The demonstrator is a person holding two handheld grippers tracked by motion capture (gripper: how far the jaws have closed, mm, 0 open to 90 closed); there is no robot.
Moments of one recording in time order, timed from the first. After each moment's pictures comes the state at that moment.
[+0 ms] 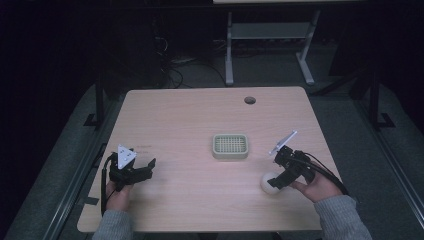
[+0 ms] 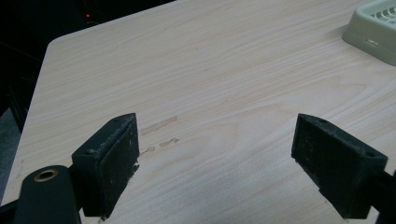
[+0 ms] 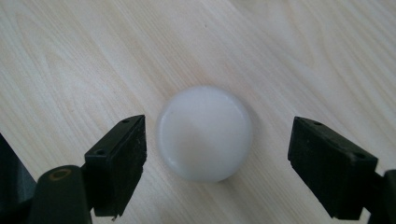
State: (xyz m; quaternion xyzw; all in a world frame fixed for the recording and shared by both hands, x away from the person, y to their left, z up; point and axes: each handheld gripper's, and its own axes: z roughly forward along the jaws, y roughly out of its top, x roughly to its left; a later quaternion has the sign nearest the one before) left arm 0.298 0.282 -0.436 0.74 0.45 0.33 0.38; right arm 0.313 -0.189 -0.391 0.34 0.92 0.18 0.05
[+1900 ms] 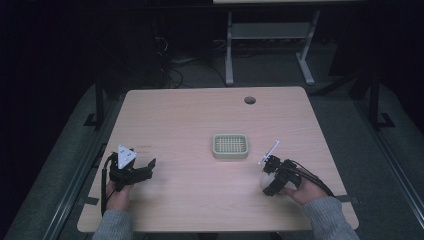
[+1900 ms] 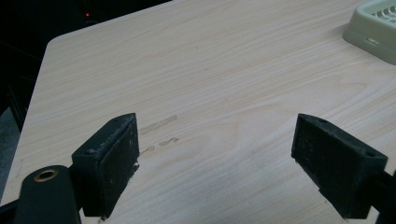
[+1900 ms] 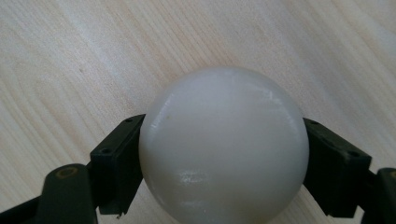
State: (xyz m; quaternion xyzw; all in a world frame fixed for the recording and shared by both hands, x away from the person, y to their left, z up) left arm 0.298 0.282 -0.437 0.74 0.45 0.33 0.37; right arm 0.322 -0.170 -0.442 0.33 0.94 0.11 0.02
